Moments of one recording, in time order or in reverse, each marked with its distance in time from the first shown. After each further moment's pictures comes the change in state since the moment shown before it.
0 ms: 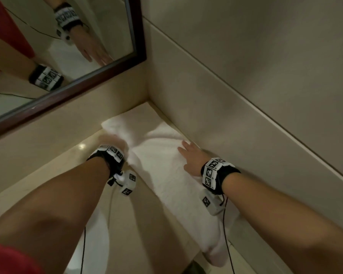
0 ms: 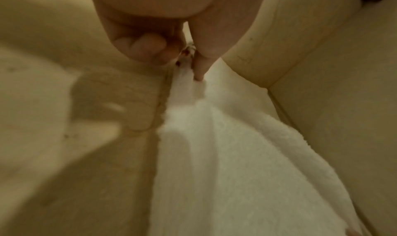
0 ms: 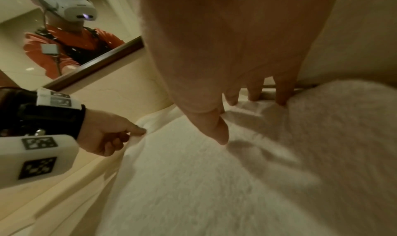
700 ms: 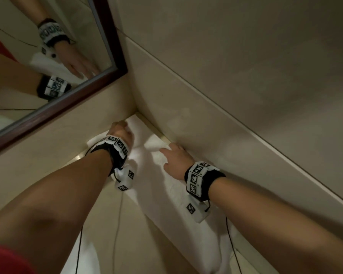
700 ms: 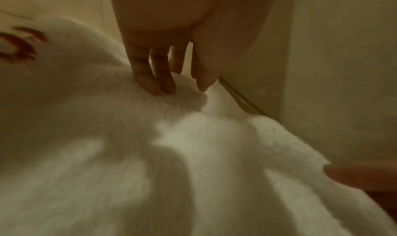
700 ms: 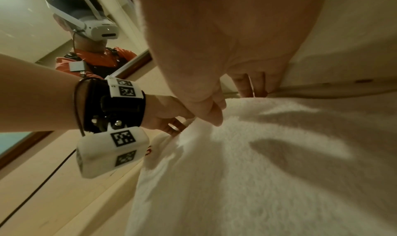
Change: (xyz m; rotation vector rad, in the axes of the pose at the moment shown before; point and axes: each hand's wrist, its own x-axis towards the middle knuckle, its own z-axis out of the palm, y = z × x) left_hand 0.059 0.086 0.018 0.121 0.105 0.305; right_hand 0.032 -0.016 -0.031 0.260 0.225 -0.036
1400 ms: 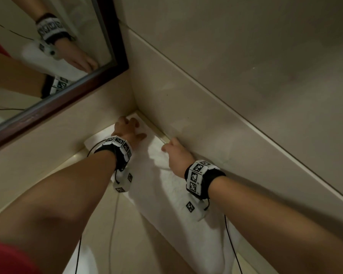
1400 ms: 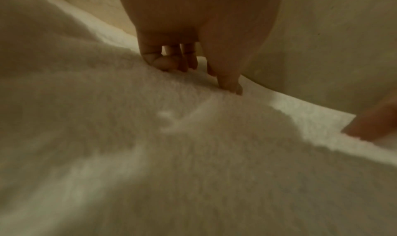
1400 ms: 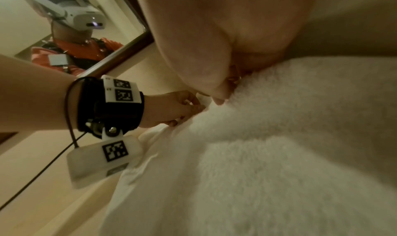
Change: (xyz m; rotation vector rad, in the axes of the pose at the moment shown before) left_hand 0.019 -0.005 0.022 0.152 -0.138 0.166; right_hand 0.010 -0.010 -0.007 0.073 0.062 0.007
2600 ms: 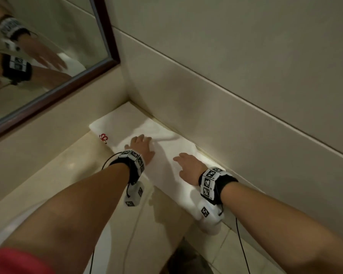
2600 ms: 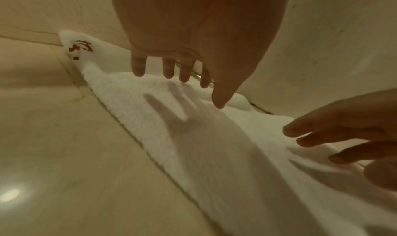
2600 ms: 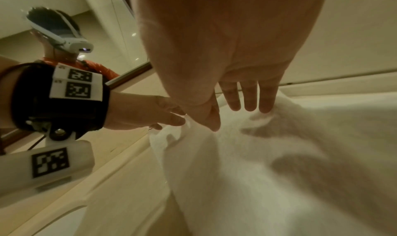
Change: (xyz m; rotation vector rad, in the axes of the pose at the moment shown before) left_hand -0.177 0.026 0.034 0.320 -0.168 0.211; right_hand -0.169 0.026 0.051 -0.087 -0.131 0.120
